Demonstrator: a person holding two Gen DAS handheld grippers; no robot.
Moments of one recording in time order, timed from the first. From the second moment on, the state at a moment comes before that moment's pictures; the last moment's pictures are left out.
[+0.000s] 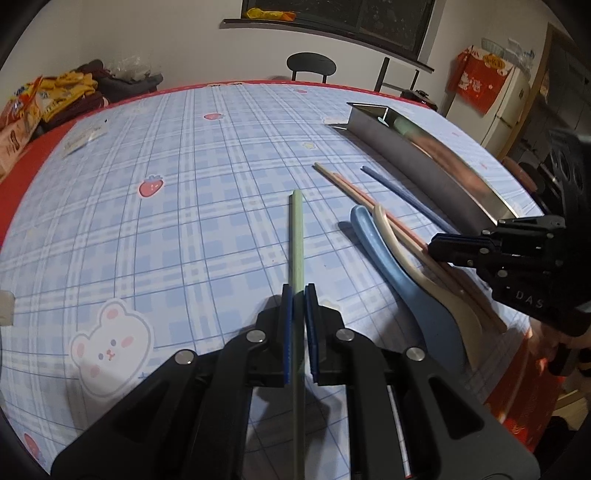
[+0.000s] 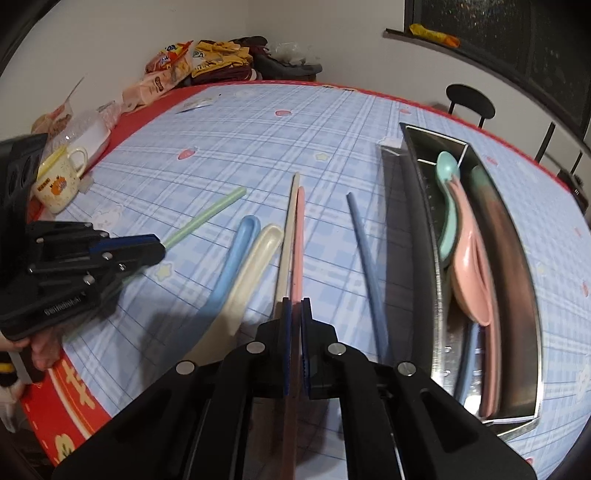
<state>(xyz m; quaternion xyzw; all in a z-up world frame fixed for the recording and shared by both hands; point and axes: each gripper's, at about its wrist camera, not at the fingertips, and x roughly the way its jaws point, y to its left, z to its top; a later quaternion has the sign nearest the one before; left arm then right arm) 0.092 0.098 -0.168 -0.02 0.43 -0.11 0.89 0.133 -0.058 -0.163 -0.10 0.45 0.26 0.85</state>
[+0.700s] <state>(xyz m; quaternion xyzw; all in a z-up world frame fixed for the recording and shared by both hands) 0.091 0.090 -0.169 0.03 0.43 -0.08 0.90 0.111 -0.071 -0.159 -0.08 0.41 0.26 0.87</state>
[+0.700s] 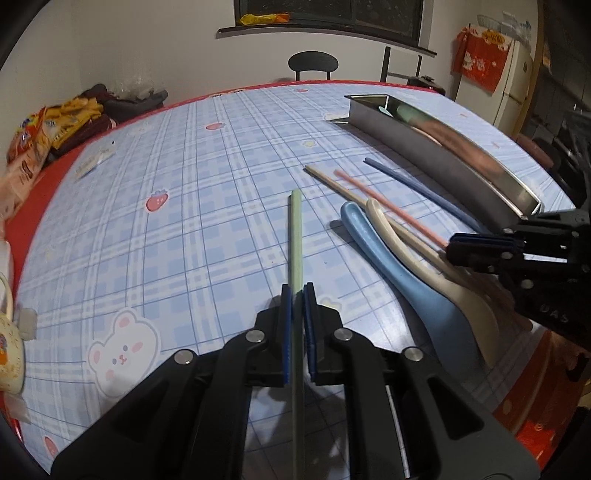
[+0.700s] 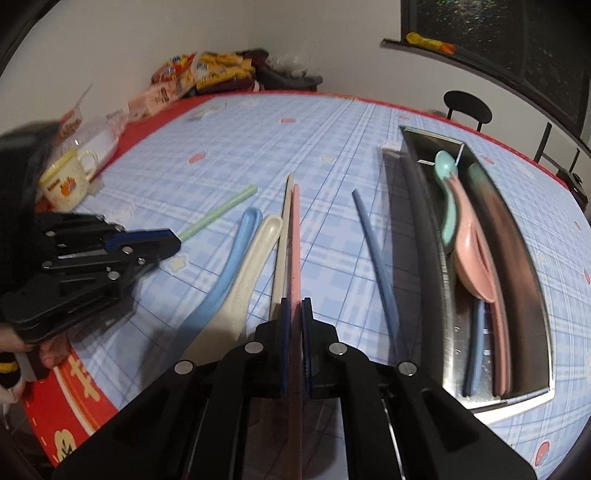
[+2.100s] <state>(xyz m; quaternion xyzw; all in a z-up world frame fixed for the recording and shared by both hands) 0.083 0.086 -0.082 -0.18 0.33 -0.07 0.92 0.137 -0.196 -0.099 0.11 0.30 0.33 0.89</state>
